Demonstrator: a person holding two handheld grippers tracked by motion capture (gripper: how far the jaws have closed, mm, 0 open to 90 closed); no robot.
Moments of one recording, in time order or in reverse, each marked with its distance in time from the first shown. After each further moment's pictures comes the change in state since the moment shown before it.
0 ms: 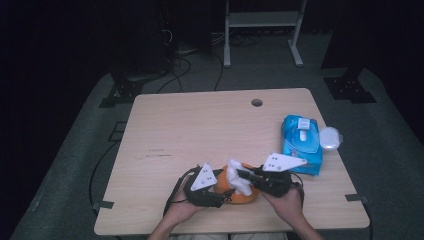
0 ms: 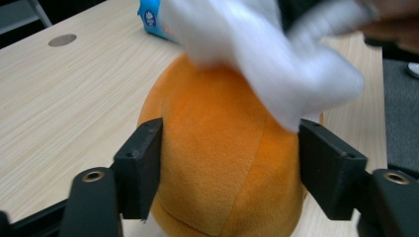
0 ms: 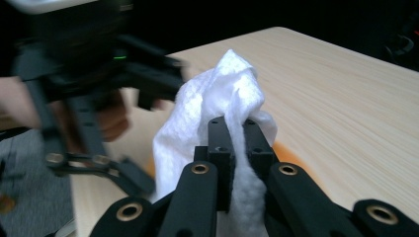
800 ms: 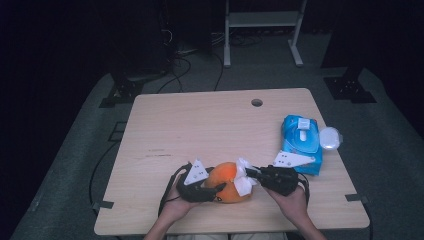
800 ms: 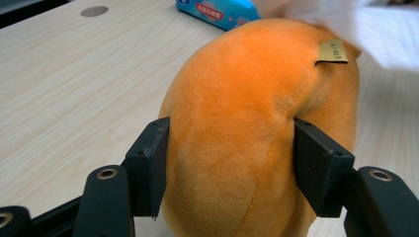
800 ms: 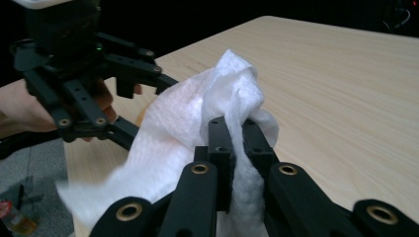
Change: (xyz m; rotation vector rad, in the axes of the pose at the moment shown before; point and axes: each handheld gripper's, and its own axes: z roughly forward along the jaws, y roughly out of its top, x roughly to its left) left arm 0.015 -0.009 -0.007 0.032 0.089 -0.071; right arm -0.017 -0.017 -0.005 -0.011 0.013 0.117
